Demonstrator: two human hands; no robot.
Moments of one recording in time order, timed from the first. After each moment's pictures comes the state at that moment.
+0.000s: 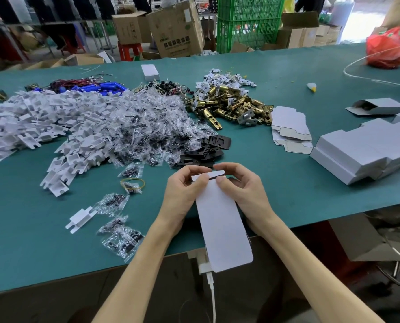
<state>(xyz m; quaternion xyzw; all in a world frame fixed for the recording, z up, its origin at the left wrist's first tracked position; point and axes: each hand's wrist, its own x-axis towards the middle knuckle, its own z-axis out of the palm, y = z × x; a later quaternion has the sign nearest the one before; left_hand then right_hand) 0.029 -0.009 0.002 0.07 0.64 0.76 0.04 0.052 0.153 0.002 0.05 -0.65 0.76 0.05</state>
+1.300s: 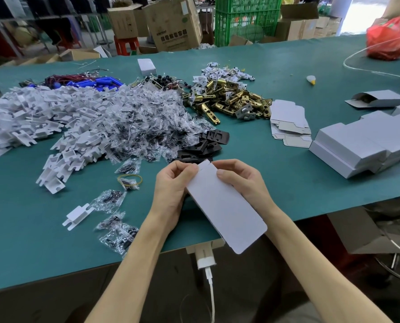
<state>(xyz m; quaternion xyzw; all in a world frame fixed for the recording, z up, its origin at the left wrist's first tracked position) 0.026 -0.013 0.003 0.00 0.60 0.80 0.04 0.054 0.159 0.012 0.00 -0.61 0.79 -0.03</state>
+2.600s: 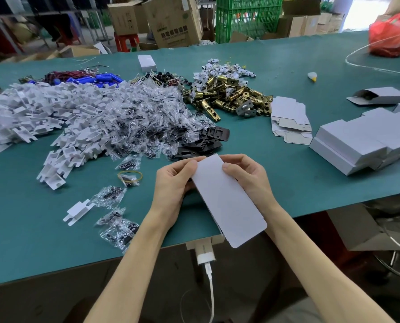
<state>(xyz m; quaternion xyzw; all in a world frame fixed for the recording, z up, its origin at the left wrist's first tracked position) 0.027 -0.014 0.000 0.04 0.60 0.79 0.05 0.049 0.162 0.004 -0.04 -0.61 0.79 0.03</state>
